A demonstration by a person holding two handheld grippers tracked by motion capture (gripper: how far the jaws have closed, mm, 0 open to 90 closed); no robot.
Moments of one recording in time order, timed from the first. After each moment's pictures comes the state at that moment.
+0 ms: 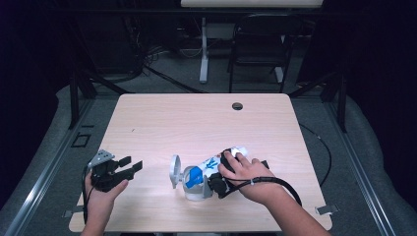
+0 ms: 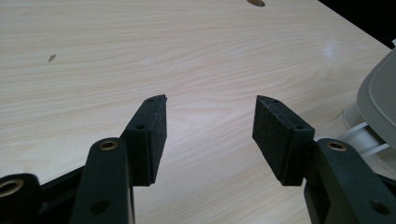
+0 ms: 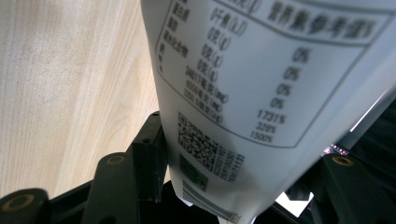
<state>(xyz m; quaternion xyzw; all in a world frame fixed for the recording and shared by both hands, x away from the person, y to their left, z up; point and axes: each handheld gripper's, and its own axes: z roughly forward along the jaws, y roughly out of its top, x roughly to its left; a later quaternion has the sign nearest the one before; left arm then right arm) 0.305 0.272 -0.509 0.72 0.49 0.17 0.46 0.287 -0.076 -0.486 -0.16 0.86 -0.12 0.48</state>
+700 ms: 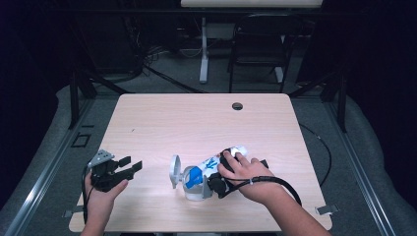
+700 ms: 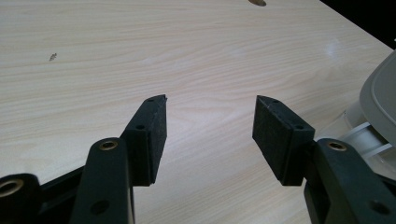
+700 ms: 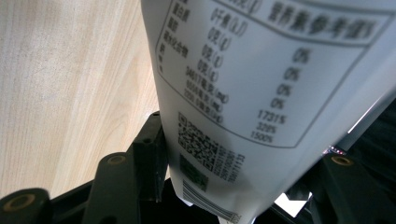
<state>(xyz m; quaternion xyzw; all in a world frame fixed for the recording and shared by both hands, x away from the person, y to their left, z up) 0.305 0.273 -0.509 0.72 0.49 0.17 0.45 0.287 -0.074 -0.485 -0.16 0.85 -0.13 0.48</state>
